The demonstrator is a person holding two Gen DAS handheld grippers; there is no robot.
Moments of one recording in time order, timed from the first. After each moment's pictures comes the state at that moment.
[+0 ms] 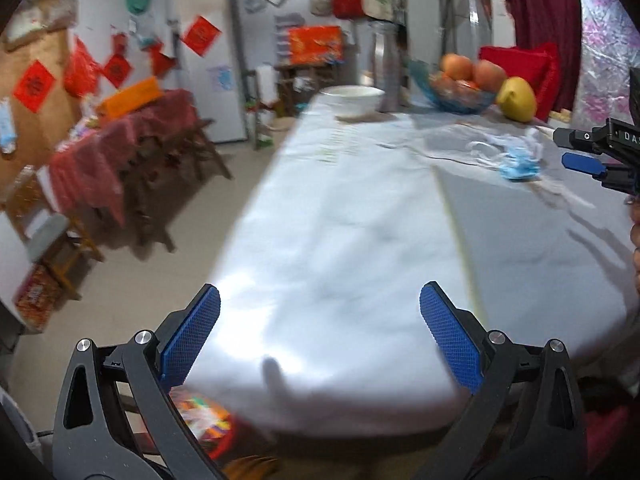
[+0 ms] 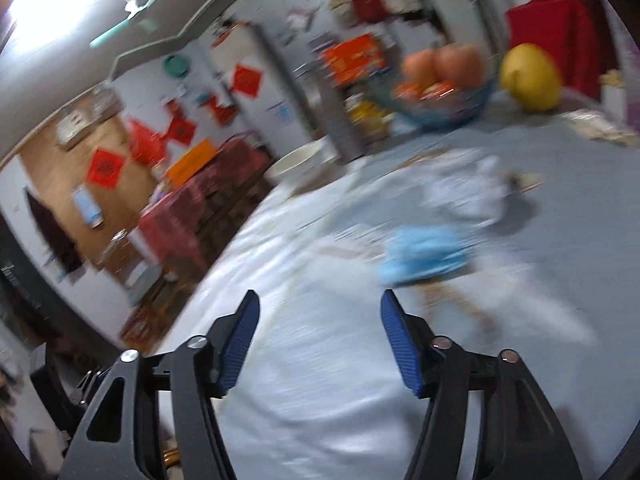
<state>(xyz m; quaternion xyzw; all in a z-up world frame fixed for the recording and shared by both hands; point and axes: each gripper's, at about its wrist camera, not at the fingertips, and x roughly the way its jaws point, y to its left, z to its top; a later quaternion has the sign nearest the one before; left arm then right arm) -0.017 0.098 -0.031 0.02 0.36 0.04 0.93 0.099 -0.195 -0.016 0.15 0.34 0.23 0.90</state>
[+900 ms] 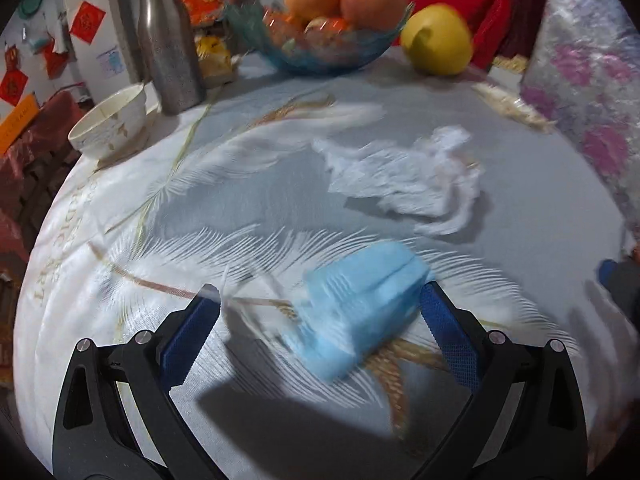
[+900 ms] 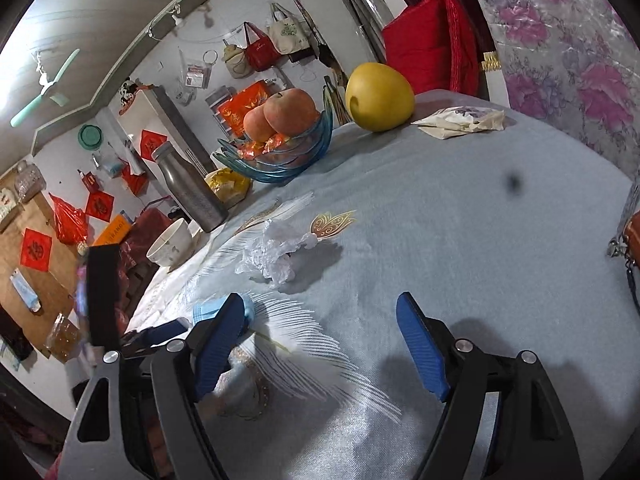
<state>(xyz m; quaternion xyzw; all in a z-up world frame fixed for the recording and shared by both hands) 0.222 -0.112 -0.061 0.04 0.46 -0.07 0.89 0.120 -0.315 -0.049 0.22 0.31 0.08 0.92</state>
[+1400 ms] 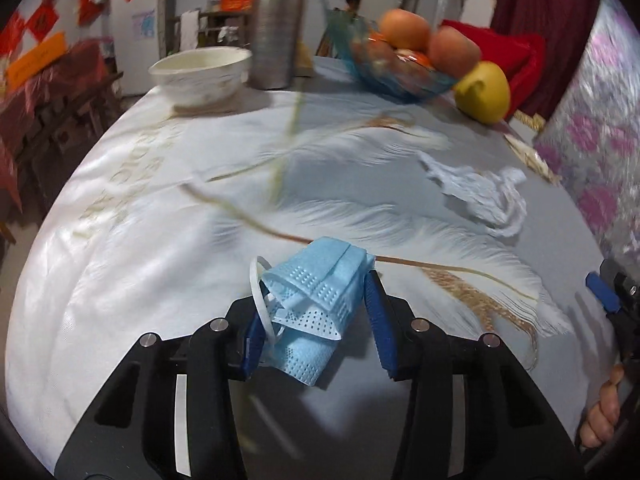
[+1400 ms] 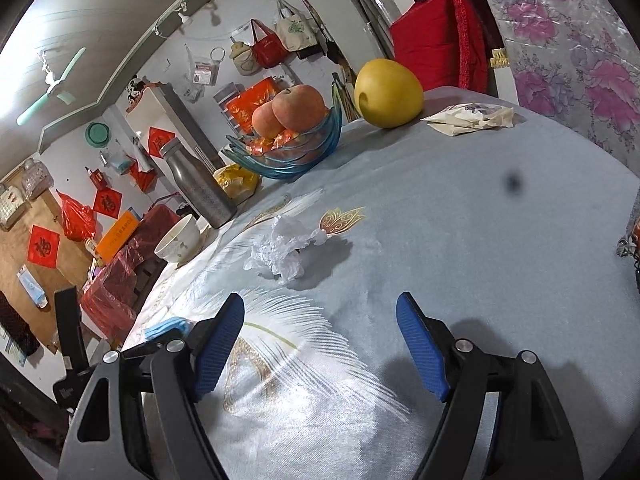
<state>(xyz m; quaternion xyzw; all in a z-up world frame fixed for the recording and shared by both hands) 0.191 0.009 -0.052 -0.09 0.43 -0.08 0.89 0.119 -0.308 -0.046 0.22 0.32 0.09 0.92</state>
